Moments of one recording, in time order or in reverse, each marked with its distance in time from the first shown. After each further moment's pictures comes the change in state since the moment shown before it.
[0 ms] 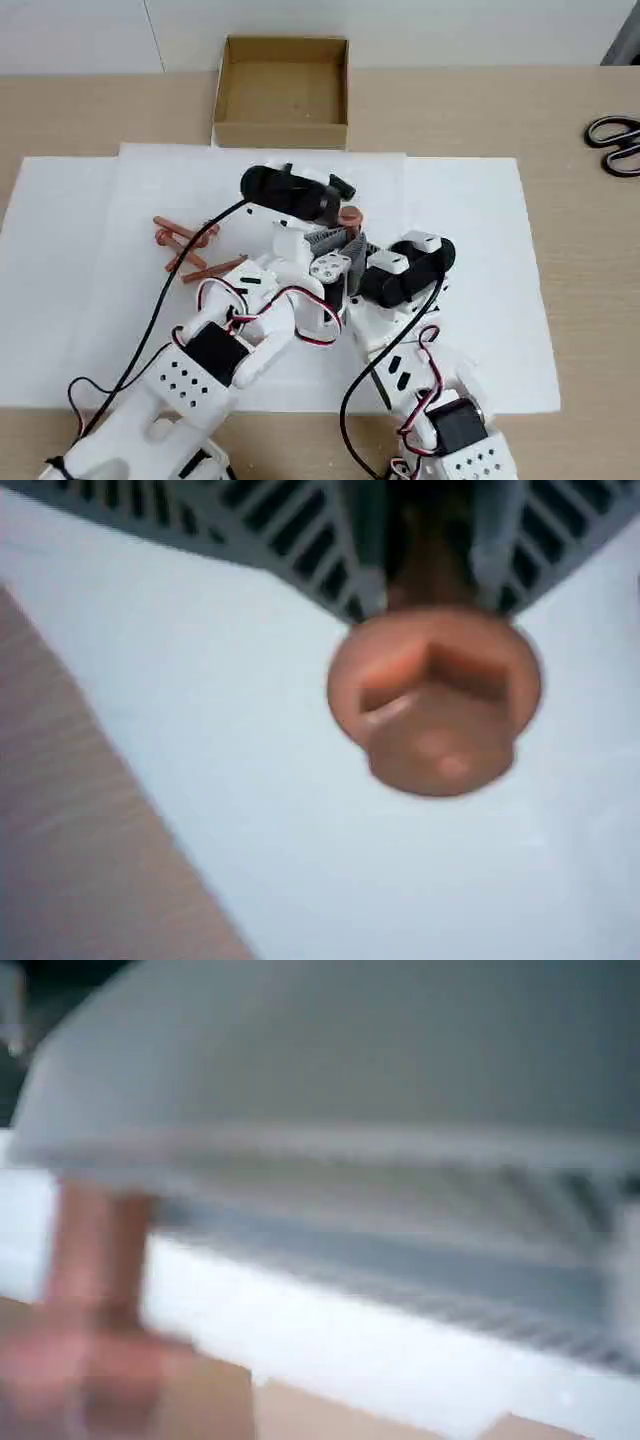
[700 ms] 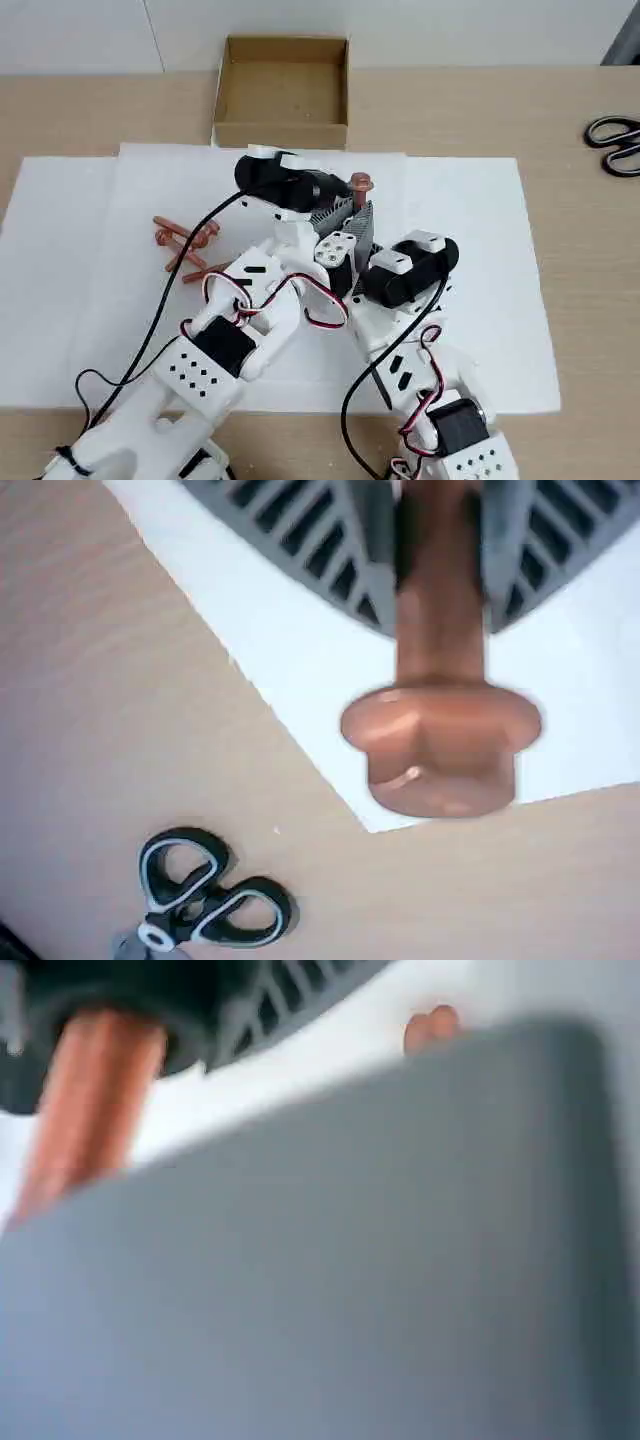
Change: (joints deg) left arm -0.1 3.4 0.4 -15.7 0.0; right arm 0.1 0.0 -0.2 0.0 0.0
